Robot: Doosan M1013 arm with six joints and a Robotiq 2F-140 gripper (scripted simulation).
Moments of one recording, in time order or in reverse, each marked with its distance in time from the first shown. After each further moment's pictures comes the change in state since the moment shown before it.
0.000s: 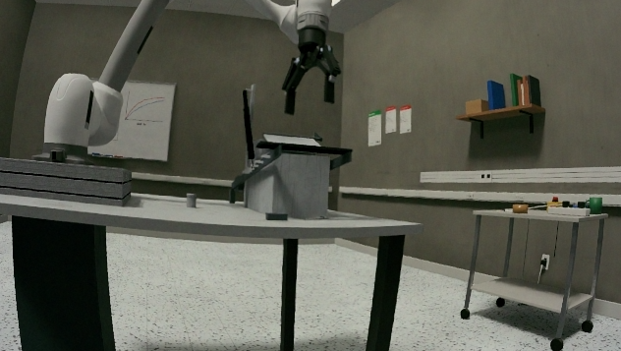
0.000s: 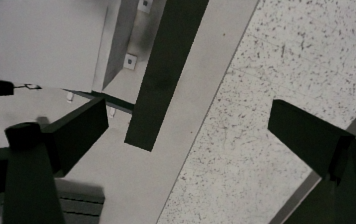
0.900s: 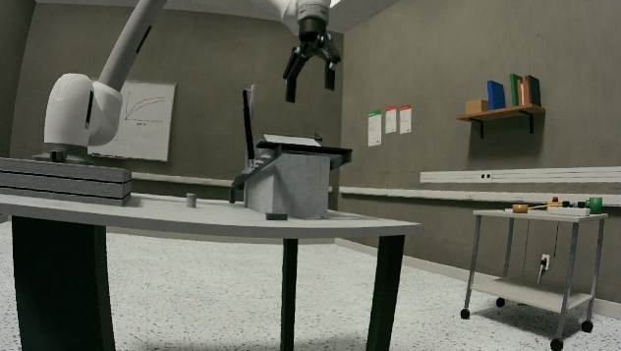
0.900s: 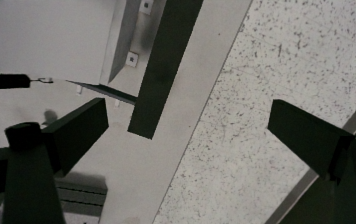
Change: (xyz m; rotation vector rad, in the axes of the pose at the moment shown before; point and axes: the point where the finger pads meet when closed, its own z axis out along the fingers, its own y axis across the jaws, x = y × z) arm -0.003 0.004 -0.034 0.000 0.000 0.000
